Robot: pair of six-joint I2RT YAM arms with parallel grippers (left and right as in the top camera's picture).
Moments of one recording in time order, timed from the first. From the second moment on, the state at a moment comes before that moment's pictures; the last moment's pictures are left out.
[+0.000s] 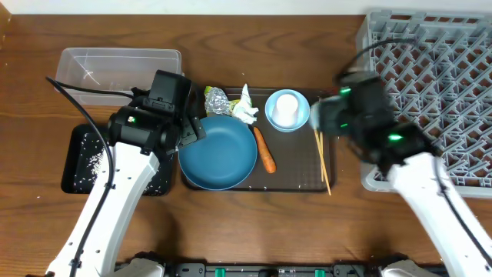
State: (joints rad) left arm -0.27 1.37 1.28 -1.16 -0.22 -0.67; right arm 0.30 1.32 1.15 -0.67 0.08 0.30
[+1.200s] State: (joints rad) left arm -0.27 1.37 1.28 -1.16 -0.22 -0.67; right arm -0.57 1.57 1.26 -0.59 0.03 0.21
